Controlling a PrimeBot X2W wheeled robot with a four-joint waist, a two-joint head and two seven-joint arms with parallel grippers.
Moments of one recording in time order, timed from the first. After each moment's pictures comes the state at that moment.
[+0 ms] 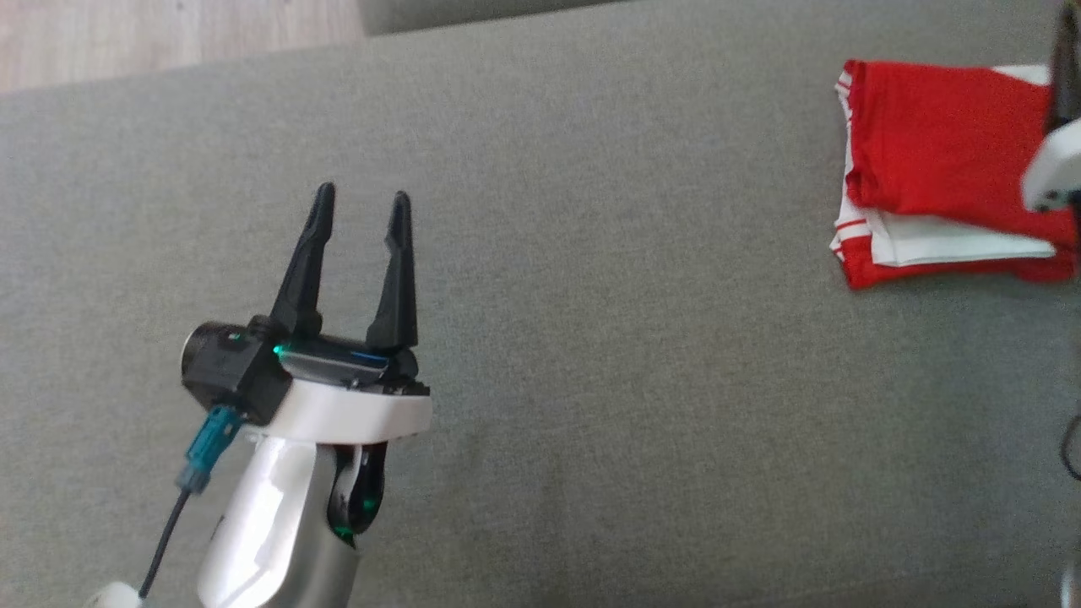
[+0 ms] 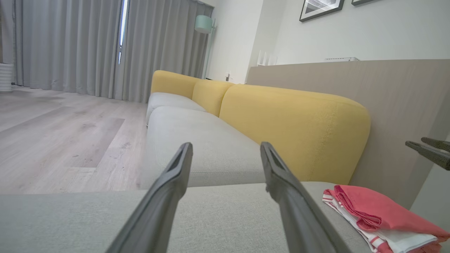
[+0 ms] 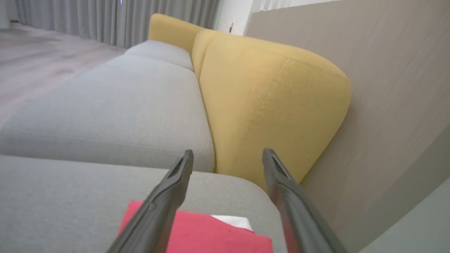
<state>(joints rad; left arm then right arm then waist) -0.32 0.04 -0.27 0.15 -0.30 -0.10 -0.26 -0.79 -0.31 -0.16 0.73 -0.18 0.12 -0.09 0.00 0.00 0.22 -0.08</state>
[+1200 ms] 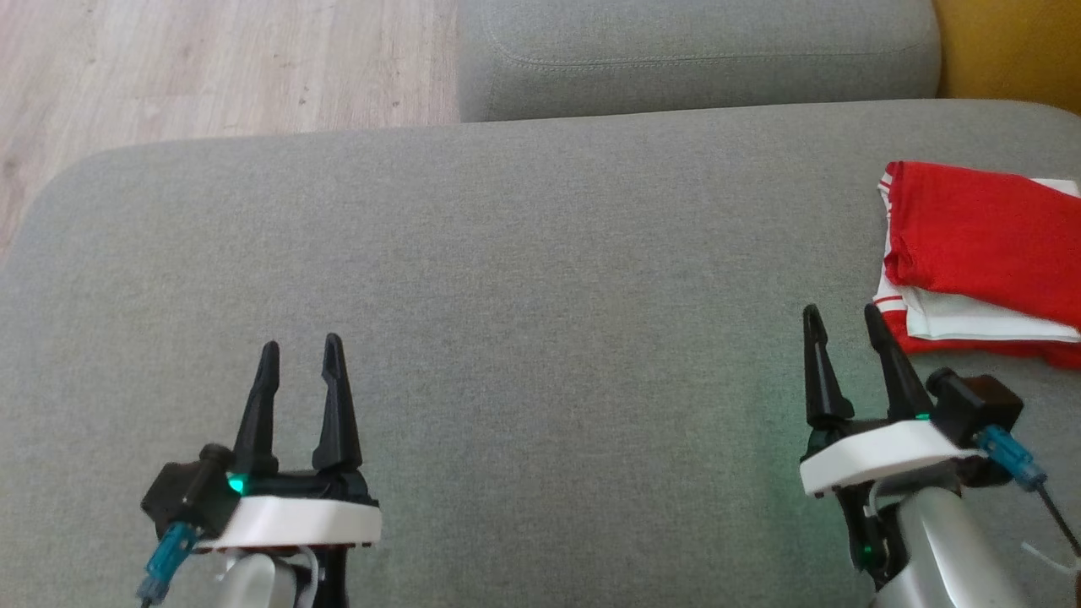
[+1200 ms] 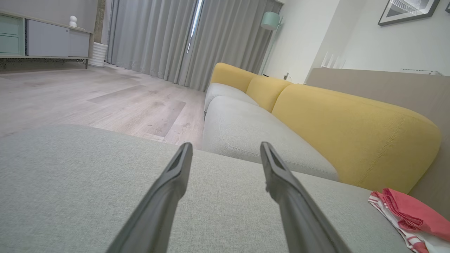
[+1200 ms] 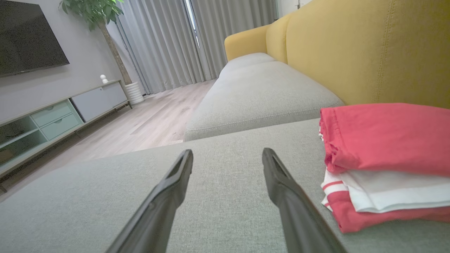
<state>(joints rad) -0.07 0.05 -0.14 0.20 -0.40 -0.10 -0.26 -0.17 -0.05 0.07 0.42 0.26 0.12 -0.25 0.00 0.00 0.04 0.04</state>
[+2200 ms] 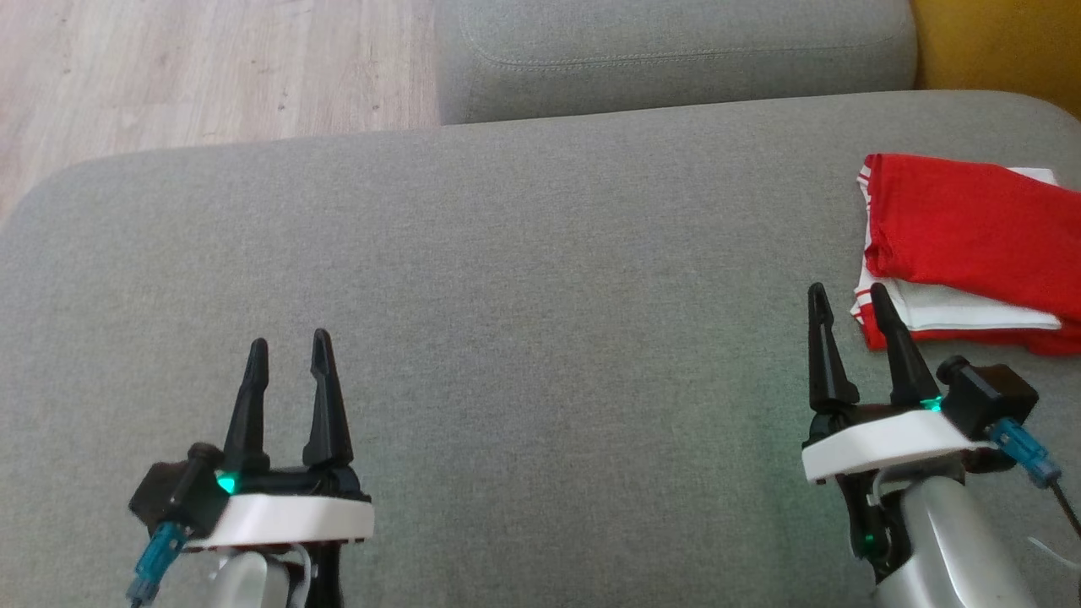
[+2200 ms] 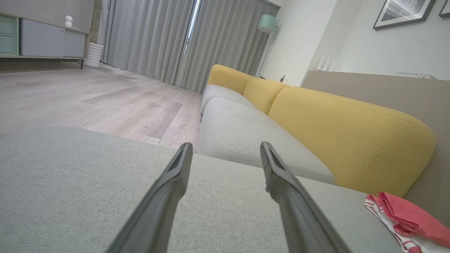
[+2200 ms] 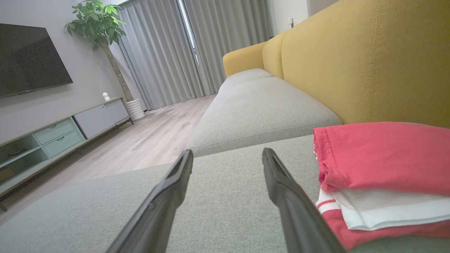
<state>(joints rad) -0.07 0.05 -0.13 0.19 -0.41 -0.10 -0.26 -0.17 -0.05 0.08 0.35 0.29 0.12 -0.25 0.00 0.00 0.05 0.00</state>
